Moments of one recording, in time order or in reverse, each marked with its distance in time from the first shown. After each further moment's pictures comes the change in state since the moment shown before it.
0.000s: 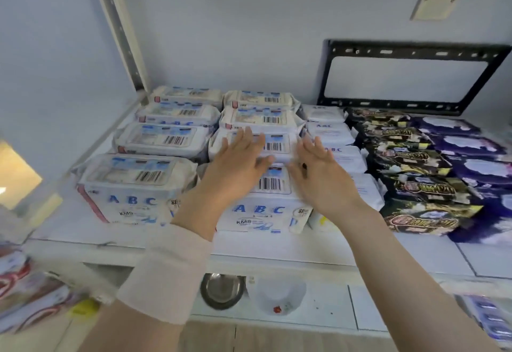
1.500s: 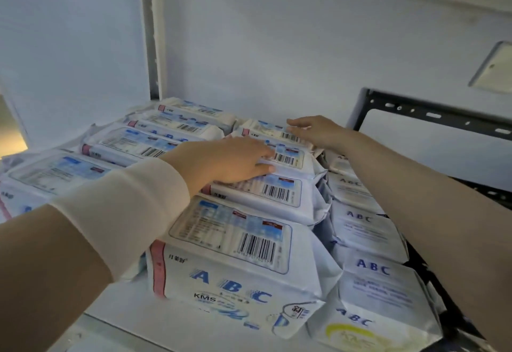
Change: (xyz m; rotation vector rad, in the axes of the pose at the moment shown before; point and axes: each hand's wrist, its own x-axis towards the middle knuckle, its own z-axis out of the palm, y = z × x) left_hand 0.092 -0.024 -0.021 0.199 -0.127 0.010; right_hand 0.247 0.044 -0.013 0.096 -0.219 -0.193
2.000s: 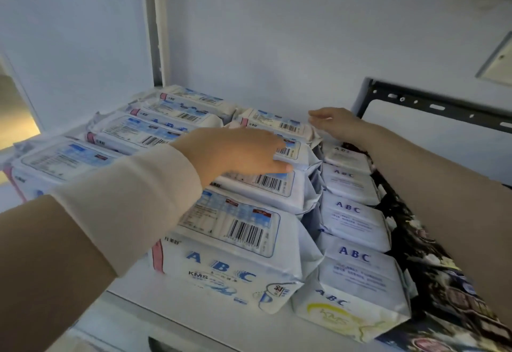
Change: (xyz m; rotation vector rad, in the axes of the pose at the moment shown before) left_hand -0.011 0.038 -0.018 -0.012 -0.057 -0.002; right_hand -0.018 0.029 -0.022 0.081 0.031 0.036
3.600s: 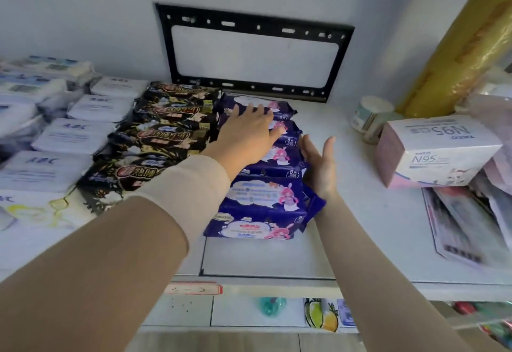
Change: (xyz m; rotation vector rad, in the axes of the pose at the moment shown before) left_hand 0.113 0.379 0.086 0.044 0.171 0.078; right_hand -0.318 0.284 -0.040 1.538 0.373 0.285
